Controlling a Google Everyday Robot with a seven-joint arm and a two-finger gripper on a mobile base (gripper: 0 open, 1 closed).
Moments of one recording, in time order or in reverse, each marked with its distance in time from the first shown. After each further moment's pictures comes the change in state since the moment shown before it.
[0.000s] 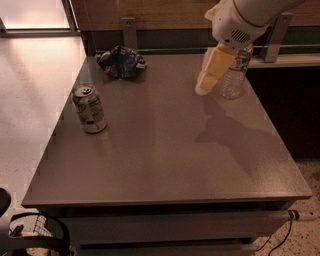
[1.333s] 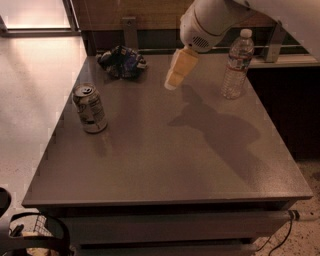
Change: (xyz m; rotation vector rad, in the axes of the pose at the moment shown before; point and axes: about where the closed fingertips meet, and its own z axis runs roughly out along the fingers) arm -0.041 -0.026 0.065 0.040 -0.061 0.047
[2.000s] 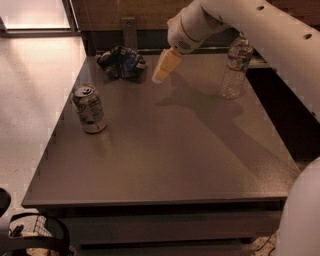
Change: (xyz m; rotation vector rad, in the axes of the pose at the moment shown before) arm -0.010 -0.048 0.084 0.002 -0.130 0.012
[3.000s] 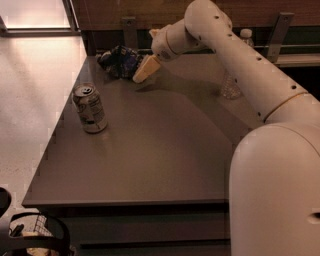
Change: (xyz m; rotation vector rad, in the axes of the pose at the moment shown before) arm -0.020 -0.024 0.102 -0.039 -0.248 0.071
